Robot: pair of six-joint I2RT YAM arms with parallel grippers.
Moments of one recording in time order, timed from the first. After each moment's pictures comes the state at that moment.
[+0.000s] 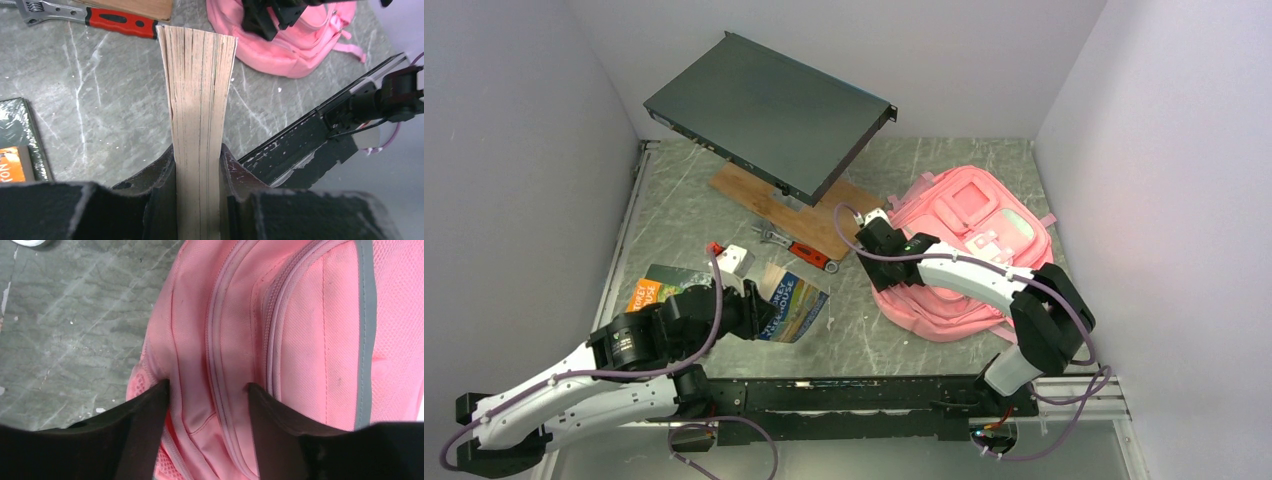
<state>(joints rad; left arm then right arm) -1.12 0.54 0.82 -0.77 -0.36 -0.59 0.79 1.55 1.02 -0.57 0.37 0.21</state>
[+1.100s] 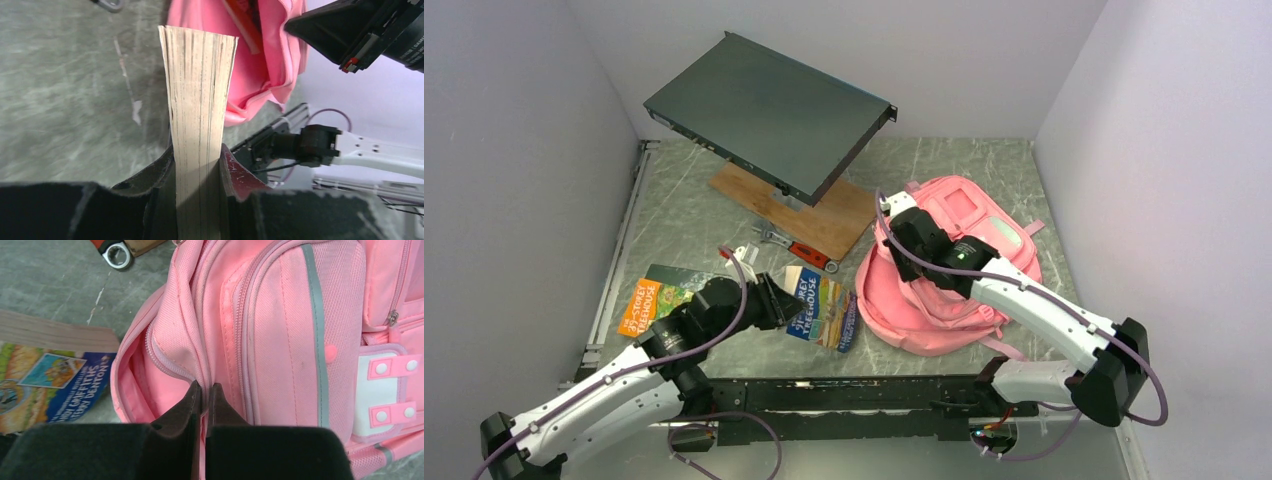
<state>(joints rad) -0.86 0.57 0.51 -0.35 -0.06 -0.95 0.79 1.22 1.04 -0.68 0.31 0.21</state>
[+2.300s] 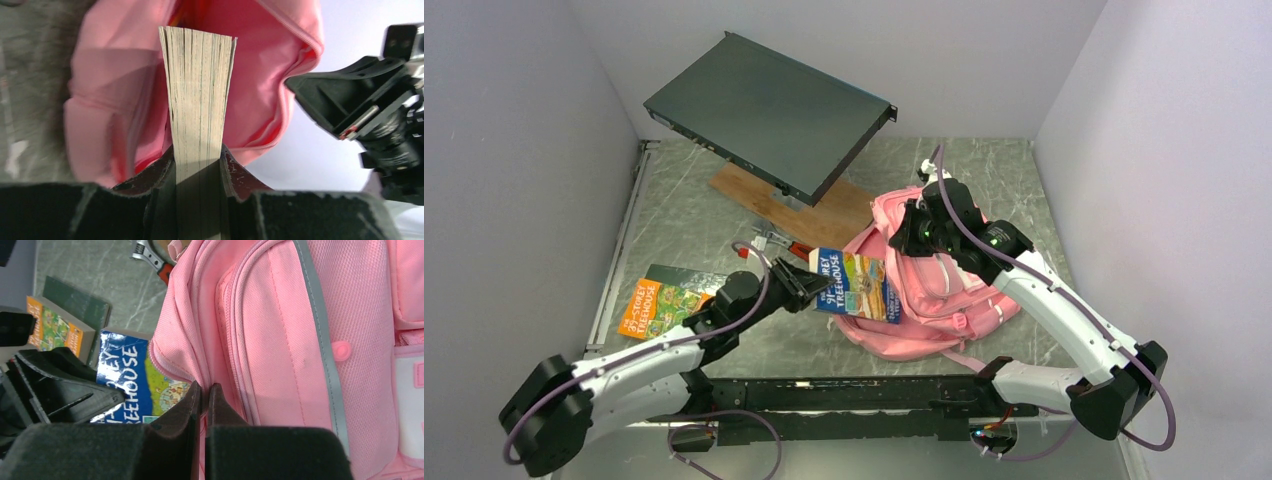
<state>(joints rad) -0.81 0.91 0.32 0.40 0.03 -1.41 0.64 1.15 1.18 -0.71 0.04 0.56</state>
